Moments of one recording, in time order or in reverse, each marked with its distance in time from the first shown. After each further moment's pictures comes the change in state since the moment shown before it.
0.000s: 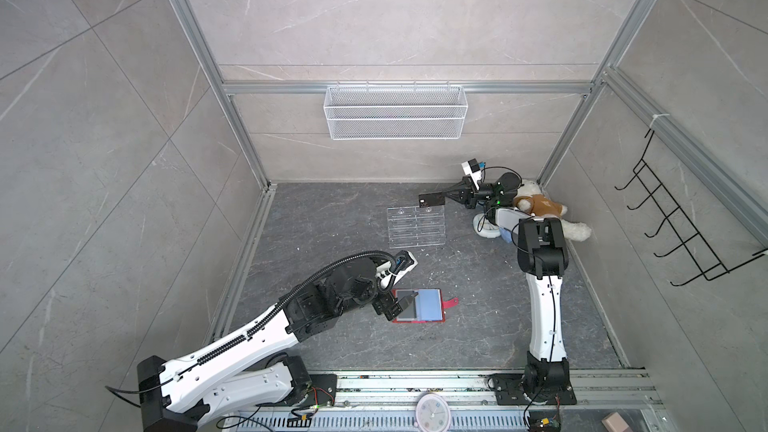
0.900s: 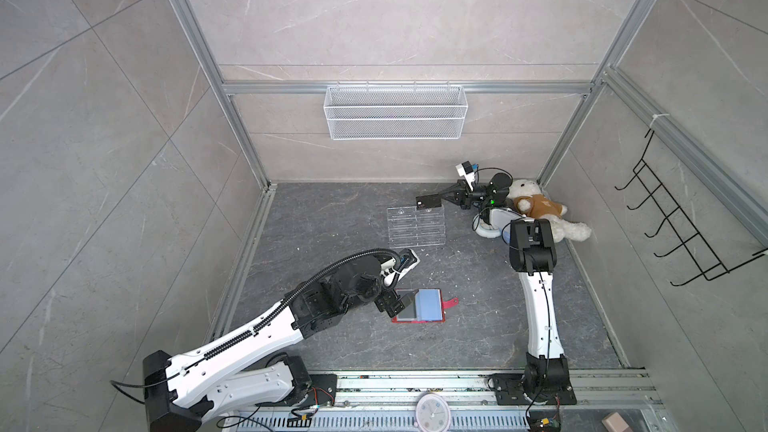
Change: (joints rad) left arm 0.000 0.040 0.018 0.001 -0.032 0.015; right arm 0.003 0.151 0.166 -0.113 0.000 -0.004
